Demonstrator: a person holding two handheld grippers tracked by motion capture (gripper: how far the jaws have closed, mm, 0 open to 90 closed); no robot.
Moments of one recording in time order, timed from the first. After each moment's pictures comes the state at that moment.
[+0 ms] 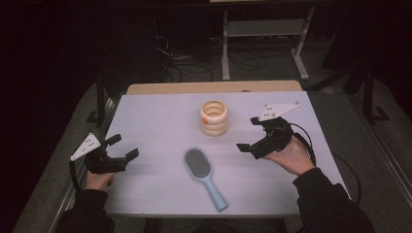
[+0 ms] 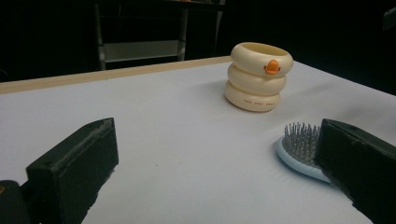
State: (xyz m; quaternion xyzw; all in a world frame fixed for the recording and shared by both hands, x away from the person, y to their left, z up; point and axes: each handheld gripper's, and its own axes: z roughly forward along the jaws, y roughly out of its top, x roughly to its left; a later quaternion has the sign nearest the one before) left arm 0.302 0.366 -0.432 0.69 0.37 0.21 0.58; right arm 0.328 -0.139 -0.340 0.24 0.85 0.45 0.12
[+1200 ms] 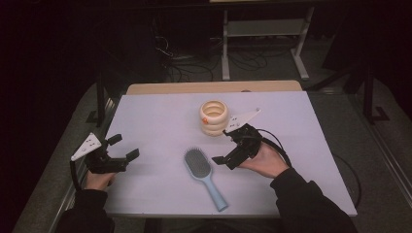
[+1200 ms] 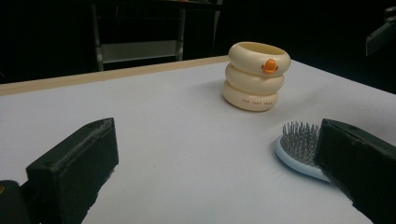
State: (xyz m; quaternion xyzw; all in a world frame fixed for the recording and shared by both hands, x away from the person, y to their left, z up) left arm 0.302 0.365 -0.432 0.69 0.36 0.21 0.58; right arm 0.329 -0.071 -0.361 0.18 0.89 0.42 0.06
